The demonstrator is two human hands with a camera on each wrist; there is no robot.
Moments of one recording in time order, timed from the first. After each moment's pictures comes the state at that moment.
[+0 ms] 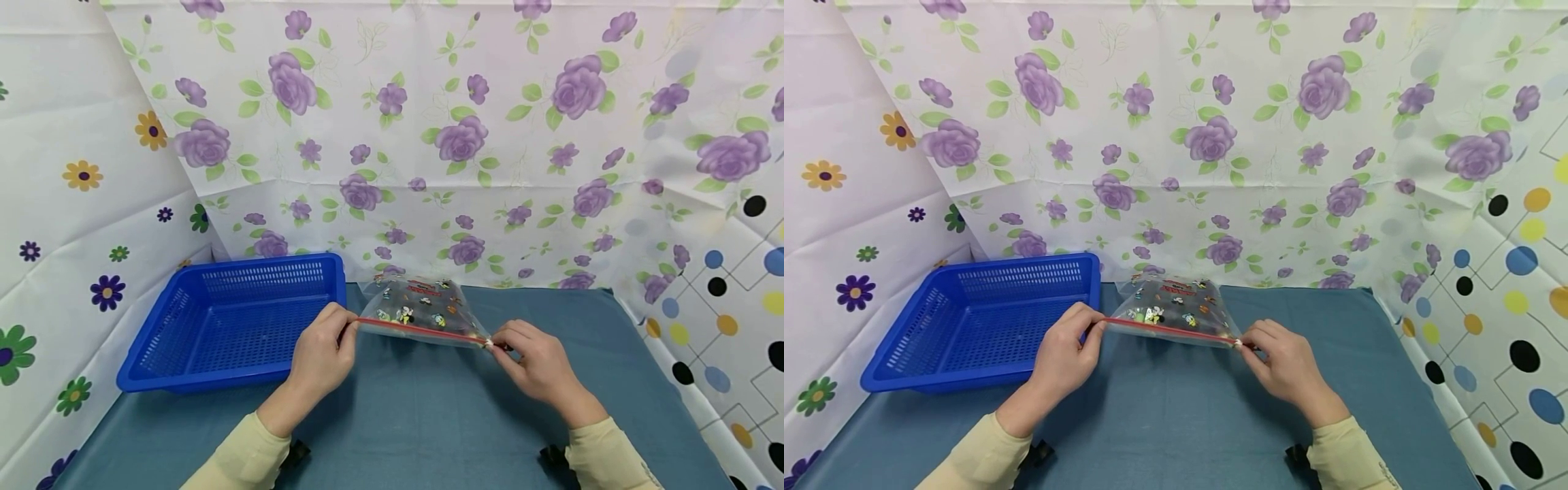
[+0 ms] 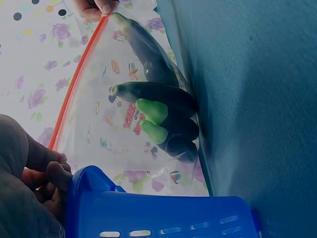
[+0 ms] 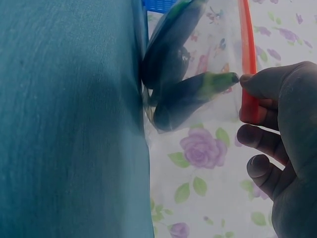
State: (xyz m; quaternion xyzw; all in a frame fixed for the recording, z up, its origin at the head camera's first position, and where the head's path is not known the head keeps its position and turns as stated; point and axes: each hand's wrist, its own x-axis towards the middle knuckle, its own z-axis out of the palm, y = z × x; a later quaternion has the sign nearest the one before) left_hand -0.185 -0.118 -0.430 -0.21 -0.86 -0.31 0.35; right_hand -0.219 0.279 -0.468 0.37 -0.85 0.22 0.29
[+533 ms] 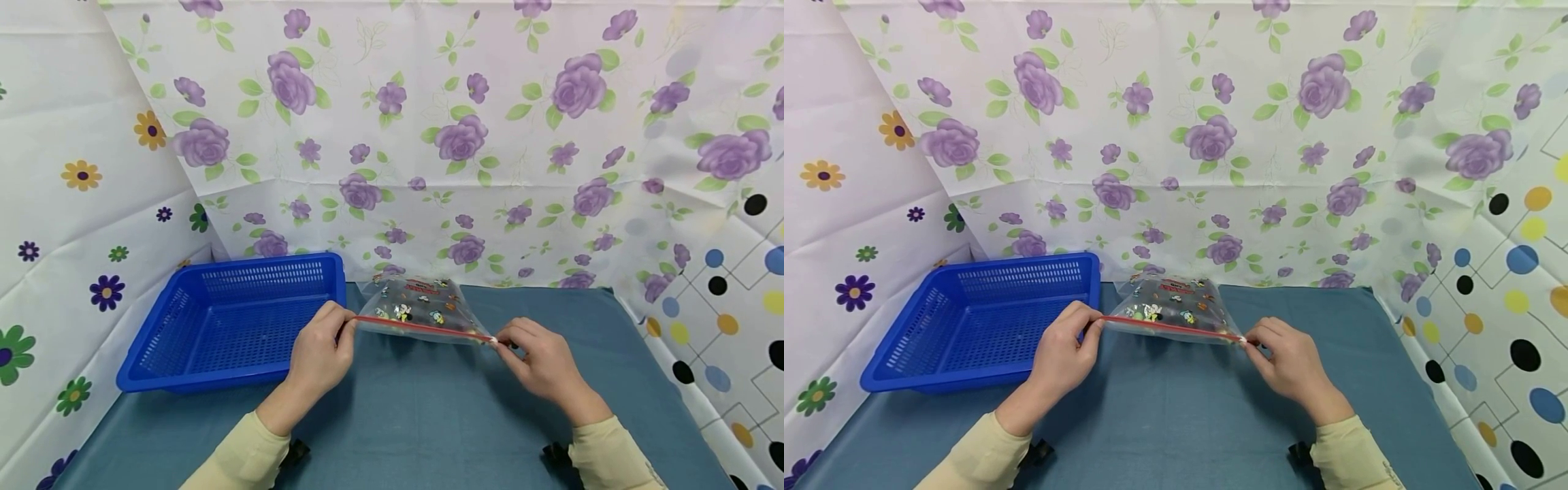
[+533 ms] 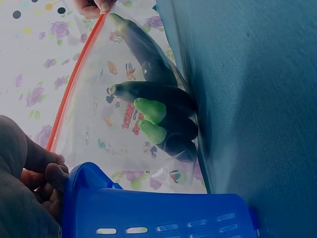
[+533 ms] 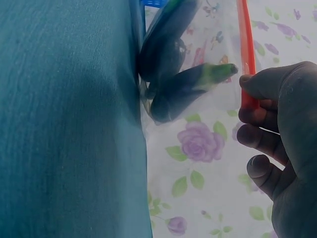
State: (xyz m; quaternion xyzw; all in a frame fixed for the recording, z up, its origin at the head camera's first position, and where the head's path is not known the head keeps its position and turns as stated) left_hand -0.188 -0.120 -0.432 -0.21 -0.85 -0.31 0.36; right_hand -0.221 0.285 -0.467 0.37 -0.85 0.22 0.30
